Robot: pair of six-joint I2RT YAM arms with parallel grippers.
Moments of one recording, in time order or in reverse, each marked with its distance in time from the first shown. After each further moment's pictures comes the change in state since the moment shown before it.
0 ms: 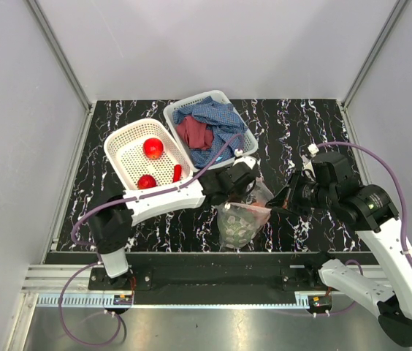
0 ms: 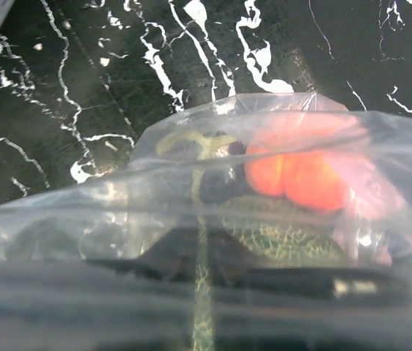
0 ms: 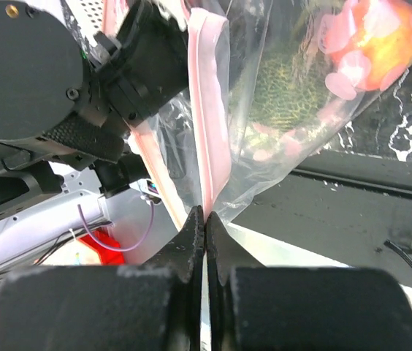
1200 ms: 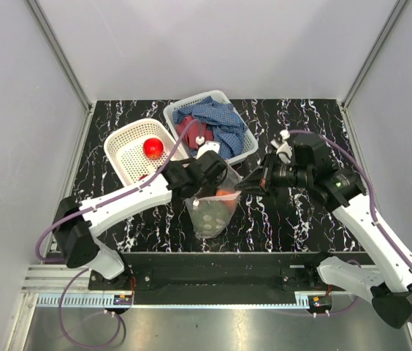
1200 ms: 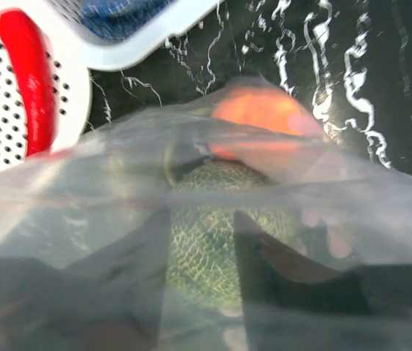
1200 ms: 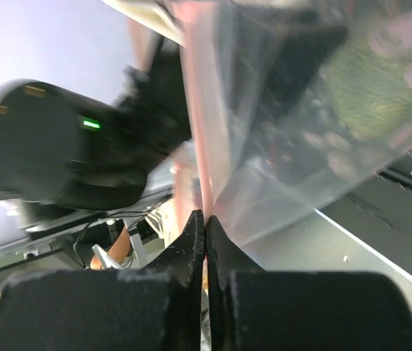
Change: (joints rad) left arm 0.104 -0.275 -0.075 -0.217 -0.114 -0.122; right arm 0.003 0.170 -0.058 0.472 -0.353 0.237
